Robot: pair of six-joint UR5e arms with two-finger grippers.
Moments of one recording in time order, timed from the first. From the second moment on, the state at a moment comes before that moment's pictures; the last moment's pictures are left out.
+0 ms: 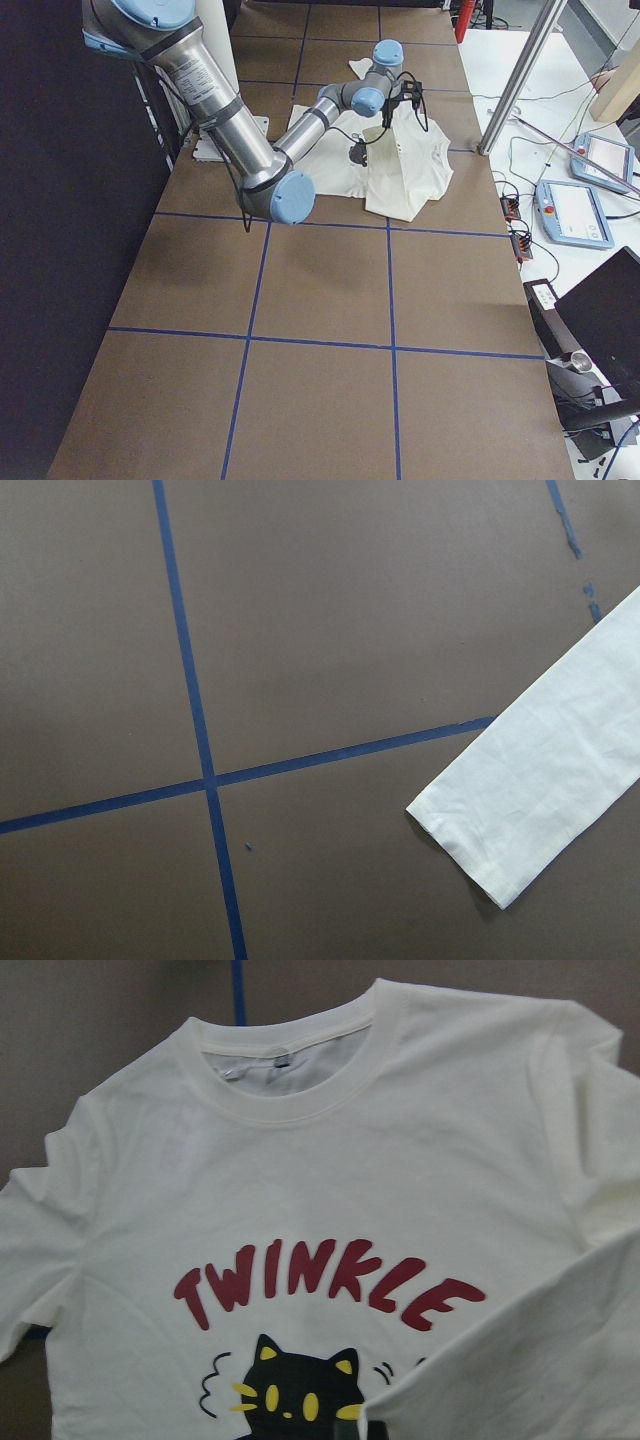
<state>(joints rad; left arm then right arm) -1.53 -1.51 -1.79 -1.79 -2.46 -0.08 0.75 -0.76 1.53 -1.35 2.03 1.28</state>
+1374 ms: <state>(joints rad) -1.31 -1.54 -1.71 -1.96 -2.44 -0.29 0.51 -0.42 1.07 -1.04 1.67 1.40</state>
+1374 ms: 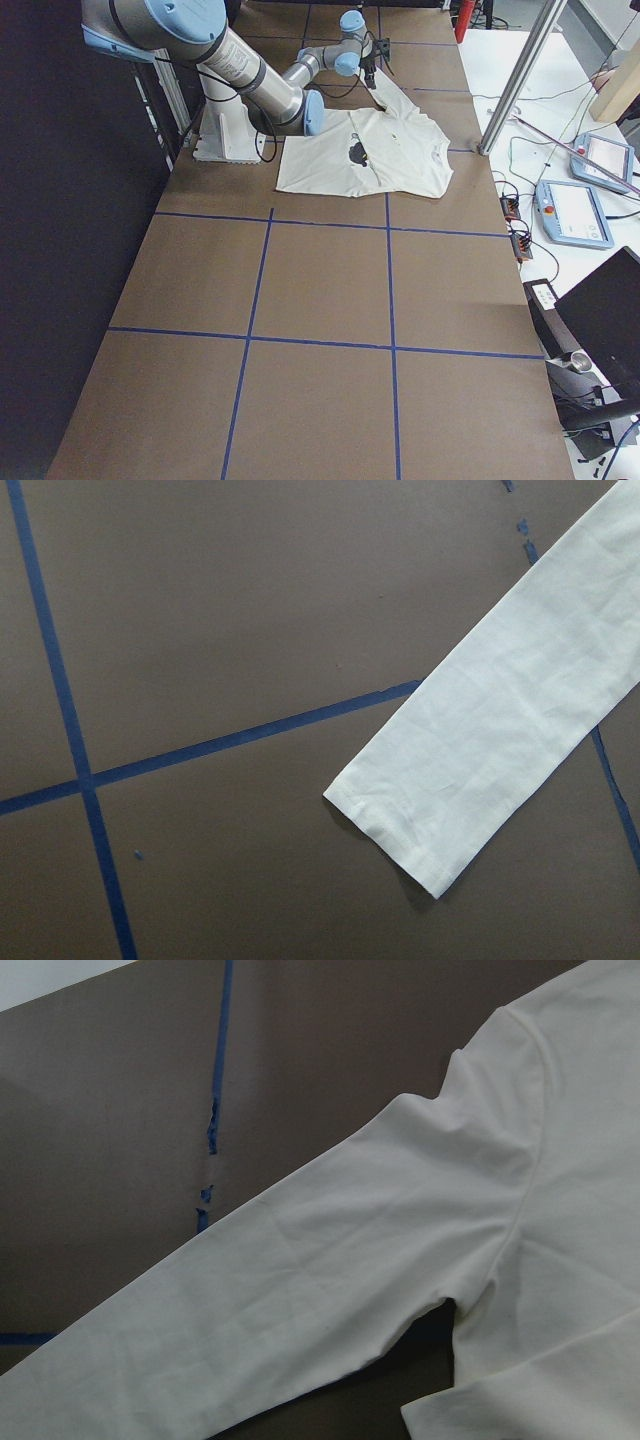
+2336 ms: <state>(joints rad) -1.08 -1.75 -1.35 -2.07 -2.31 -0.59 0.95 -1.03 1.60 -1.15 2.25 1.28</state>
